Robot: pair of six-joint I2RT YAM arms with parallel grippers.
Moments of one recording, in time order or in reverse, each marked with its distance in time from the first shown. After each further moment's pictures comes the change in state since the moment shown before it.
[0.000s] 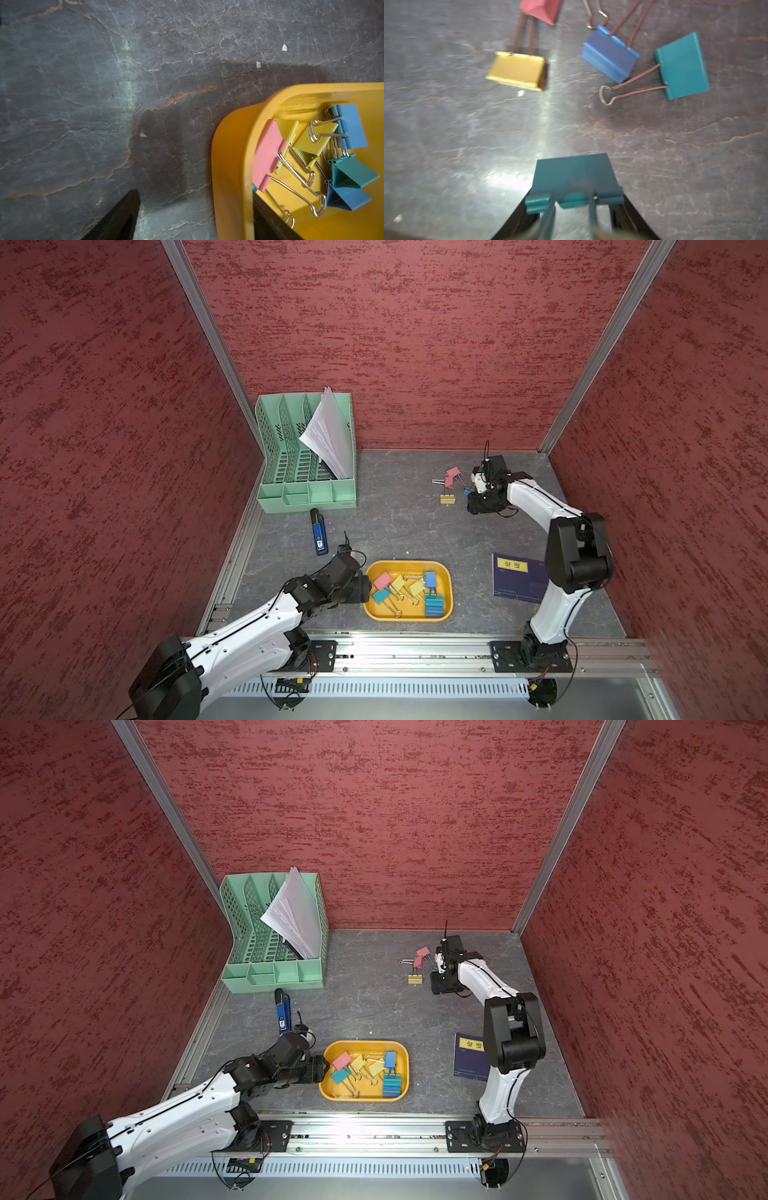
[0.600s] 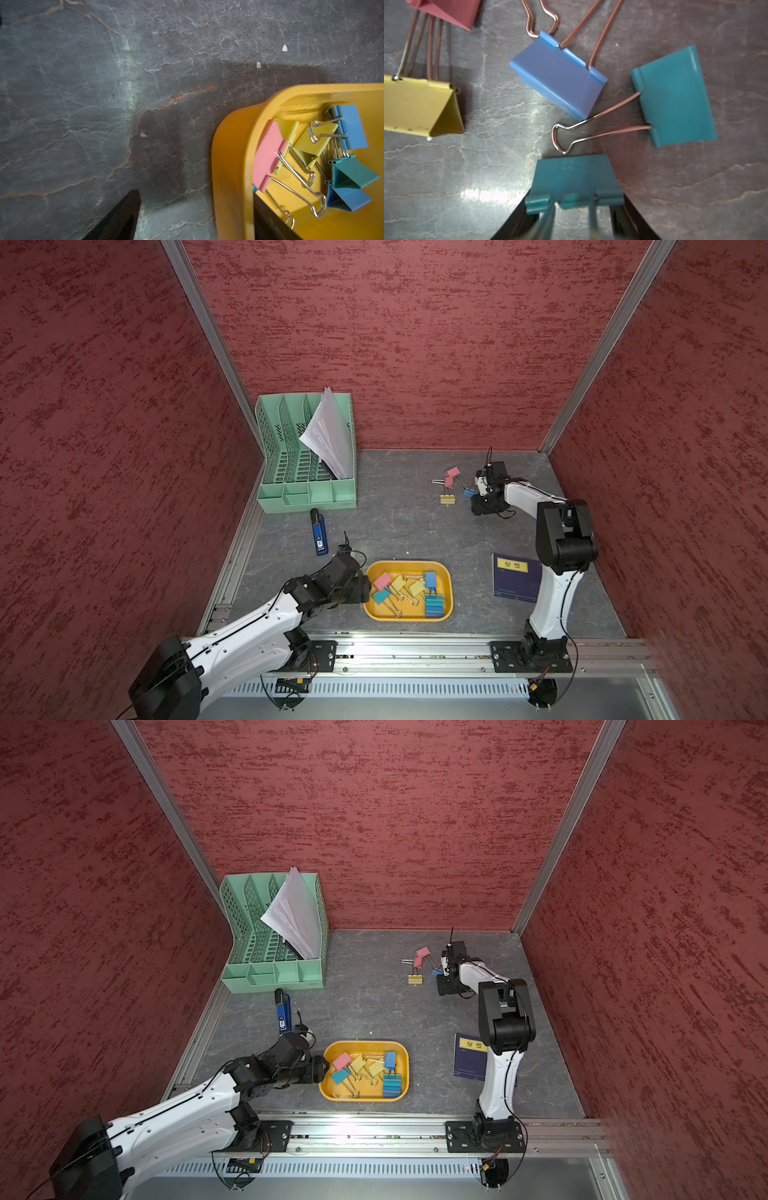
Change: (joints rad) left arm 0.000 0.000 0.000 0.000 -0.002 -0.003; right arm -0.132 0.245 0.011 0.221 0.076 -0.068
